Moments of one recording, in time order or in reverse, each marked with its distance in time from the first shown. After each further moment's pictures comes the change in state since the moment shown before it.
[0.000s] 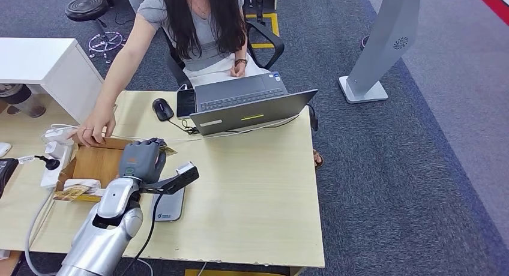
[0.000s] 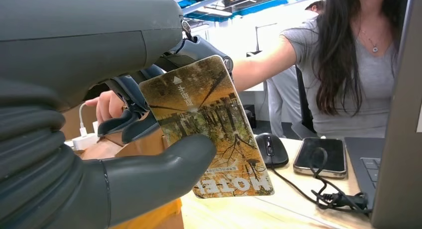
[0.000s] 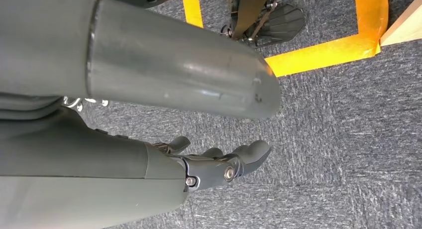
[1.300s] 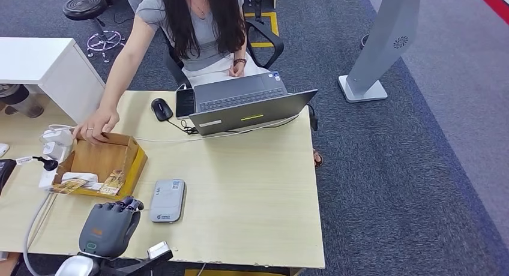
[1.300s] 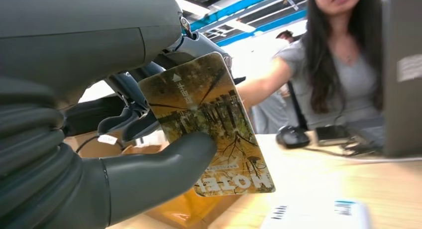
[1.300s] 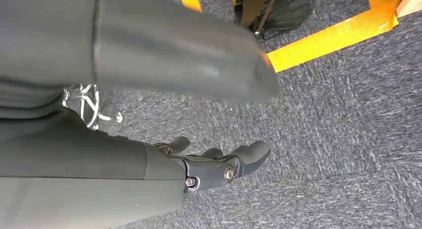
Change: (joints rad) left arm 0.579 0.160 0.098 -0.528 -0.099 0.087 -0.064; right arm 0.012 0.008 -0.086 0.001 -0.041 -0.040 0.008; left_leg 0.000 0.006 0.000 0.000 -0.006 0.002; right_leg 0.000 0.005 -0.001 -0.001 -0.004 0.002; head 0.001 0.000
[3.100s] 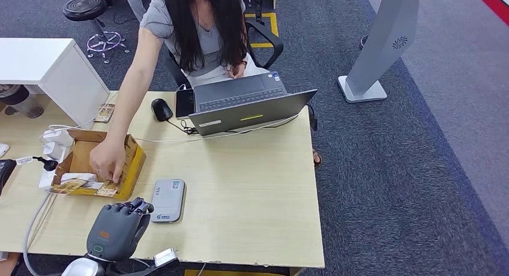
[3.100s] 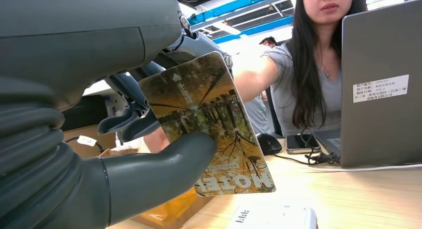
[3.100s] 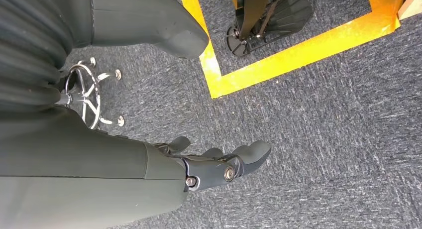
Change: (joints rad) left arm -0.005 0.025 -0.071 -0.047 0.040 0.000 0.005; right arm -0.002 0.009 -0.018 0.000 0.011 -0.002 0.004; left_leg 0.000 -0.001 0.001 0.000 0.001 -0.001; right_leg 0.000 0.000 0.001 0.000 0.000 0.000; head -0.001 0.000
